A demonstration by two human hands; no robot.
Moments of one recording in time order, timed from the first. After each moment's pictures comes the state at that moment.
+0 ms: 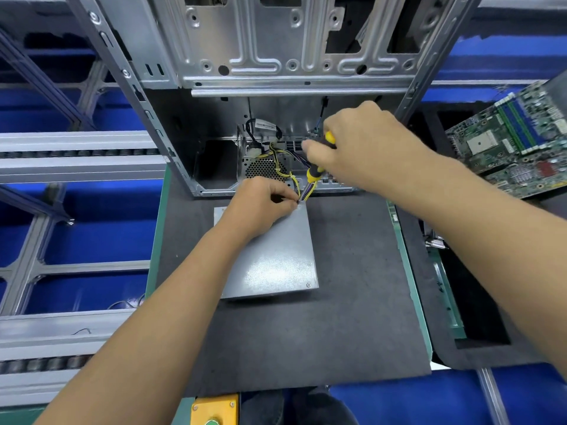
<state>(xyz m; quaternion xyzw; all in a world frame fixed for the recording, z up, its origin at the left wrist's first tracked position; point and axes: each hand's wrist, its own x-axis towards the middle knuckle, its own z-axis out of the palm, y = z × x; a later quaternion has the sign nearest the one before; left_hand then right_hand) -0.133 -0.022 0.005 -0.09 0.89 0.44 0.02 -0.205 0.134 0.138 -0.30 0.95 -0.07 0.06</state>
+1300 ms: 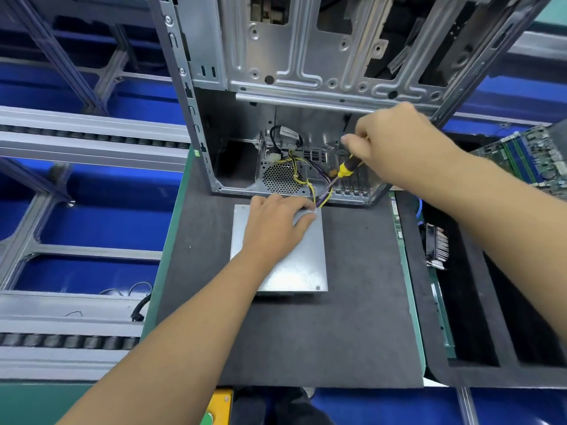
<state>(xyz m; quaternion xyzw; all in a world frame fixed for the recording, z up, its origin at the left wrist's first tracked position) -0.105 0.000 -0.019 -0.10 0.95 0.29 -0.12 -0.218 0.127 0.151 -0.35 0.94 0.04 -0.01</state>
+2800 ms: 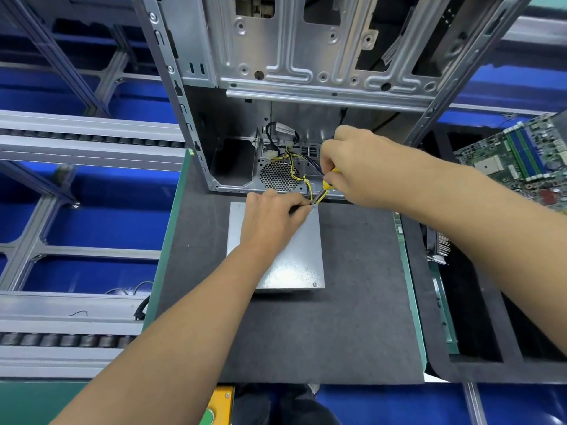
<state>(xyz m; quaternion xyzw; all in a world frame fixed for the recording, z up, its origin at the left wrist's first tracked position) -0.111 0.003 -0.017 -0.13 0.93 0.32 -0.14 -0.189 0.127 0.146 -0.44 0.89 0.05 0.11</state>
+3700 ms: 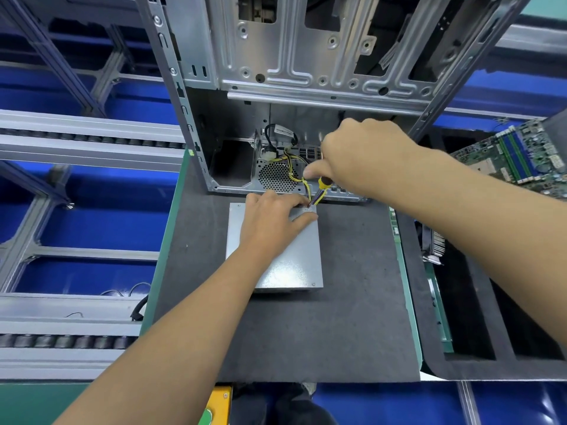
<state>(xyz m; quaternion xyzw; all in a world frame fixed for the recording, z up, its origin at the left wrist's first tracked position) -0.110 0.003 -0.018 -0.12 0.94 0.30 -0.13 -0.193 0.104 0.159 -0.38 0.90 0.17 0.09</state>
